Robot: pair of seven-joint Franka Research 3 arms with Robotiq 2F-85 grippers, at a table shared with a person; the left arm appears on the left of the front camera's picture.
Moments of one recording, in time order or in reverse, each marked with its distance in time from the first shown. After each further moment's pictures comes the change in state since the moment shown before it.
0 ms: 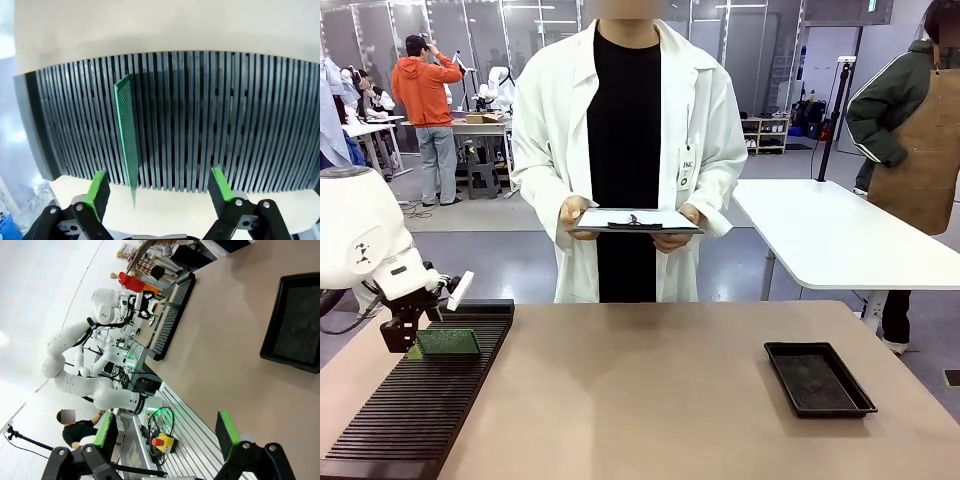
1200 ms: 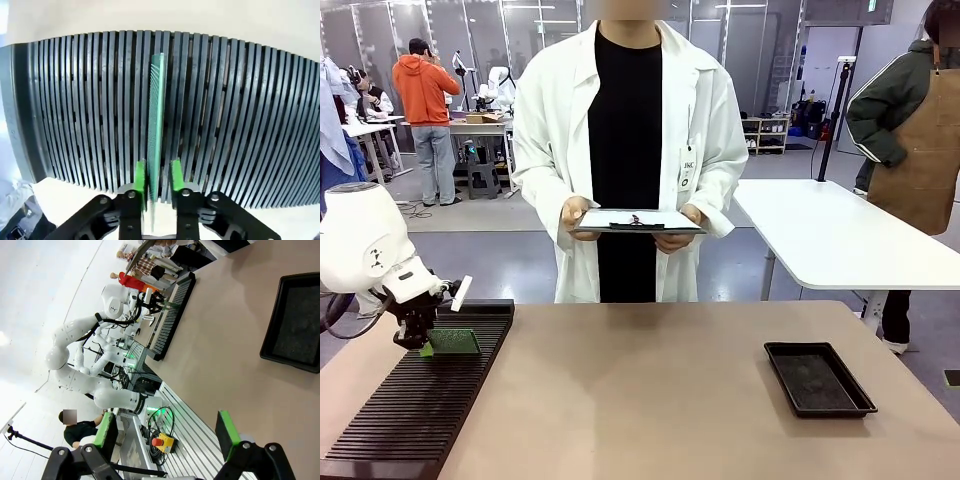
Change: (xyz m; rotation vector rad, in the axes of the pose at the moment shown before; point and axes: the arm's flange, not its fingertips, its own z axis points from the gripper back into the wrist) left arm -0.024 0.025 -0.038 -0.044 -0.018 0.109; right arm 0.000 0.000 0.000 0.000 0.000 0.000
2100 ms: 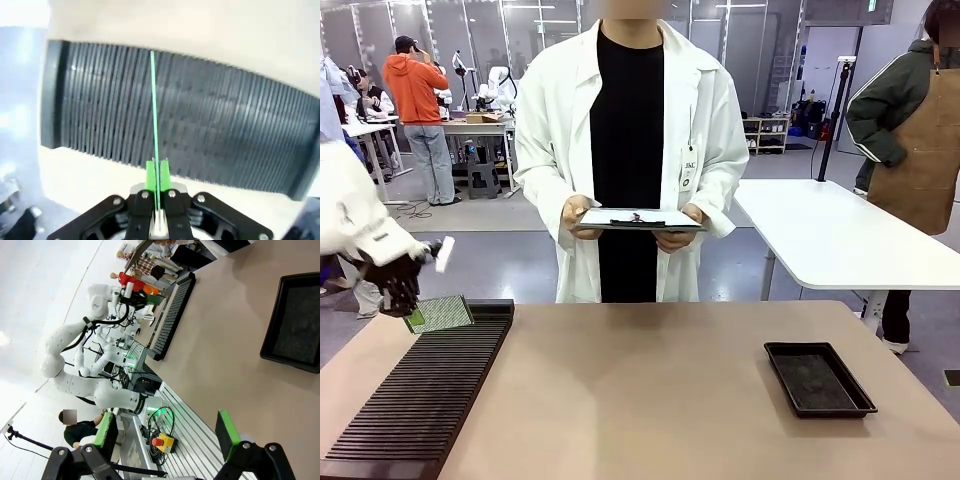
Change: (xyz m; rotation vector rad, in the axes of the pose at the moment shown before) left arm -0.017 -0.008 0.091 -0.007 -0.119 0.137; right arm 0.000 0.000 0.000 0.000 0.001 0.000
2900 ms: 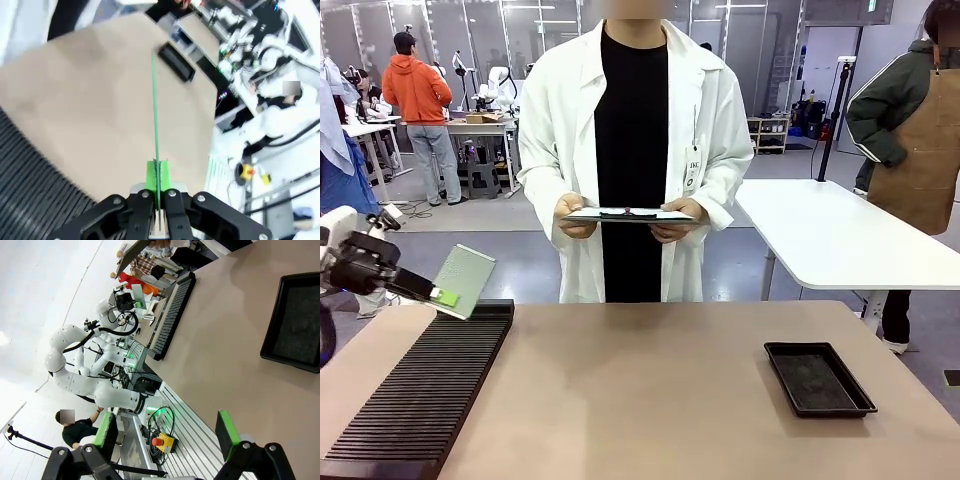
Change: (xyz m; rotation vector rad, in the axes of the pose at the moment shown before) left arm -0.029 -0.027 -0.028 -0.568 -0.855 0.679; right arm 0.000 0.000 0.000 0.000 0.001 0.000
